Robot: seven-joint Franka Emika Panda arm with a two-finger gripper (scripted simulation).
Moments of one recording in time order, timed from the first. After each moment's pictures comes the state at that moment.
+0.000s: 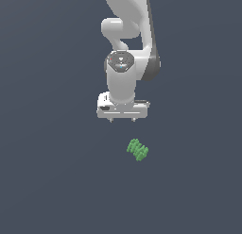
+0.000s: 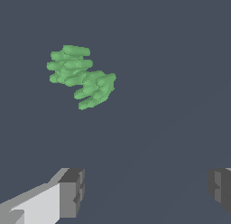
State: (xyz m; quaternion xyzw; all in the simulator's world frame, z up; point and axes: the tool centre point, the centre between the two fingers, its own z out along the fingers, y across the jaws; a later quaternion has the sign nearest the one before) arm -0.014 0.006 0.161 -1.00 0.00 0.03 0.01
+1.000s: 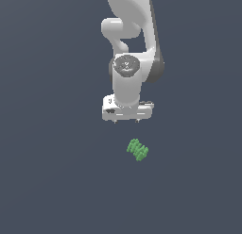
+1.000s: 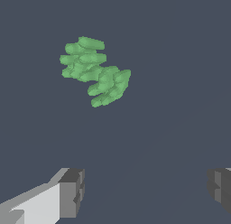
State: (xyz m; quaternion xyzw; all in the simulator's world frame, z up) arm -0.014 0.025 0.152 -1.00 -0.01 0.04 0.02
